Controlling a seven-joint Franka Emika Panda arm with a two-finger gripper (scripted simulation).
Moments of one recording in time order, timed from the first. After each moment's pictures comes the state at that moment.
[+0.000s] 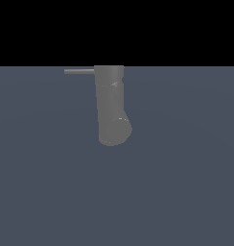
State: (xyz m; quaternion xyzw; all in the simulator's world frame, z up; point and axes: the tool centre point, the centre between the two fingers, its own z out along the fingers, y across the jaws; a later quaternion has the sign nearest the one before) arm -0.248 -0.014 0.489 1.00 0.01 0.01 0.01
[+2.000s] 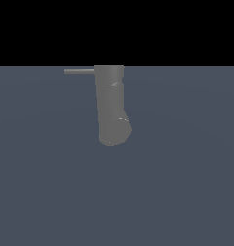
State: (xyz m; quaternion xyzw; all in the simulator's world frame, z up) arm -0.160 0.005 0.463 0.99 -0.13 -0.01 -0.05
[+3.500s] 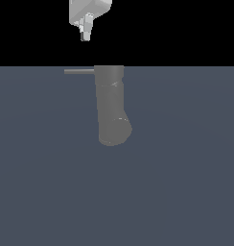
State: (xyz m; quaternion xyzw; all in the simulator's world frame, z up) arm -0.007 0.084 0.358 0.88 -0.48 -0.05 -0.04
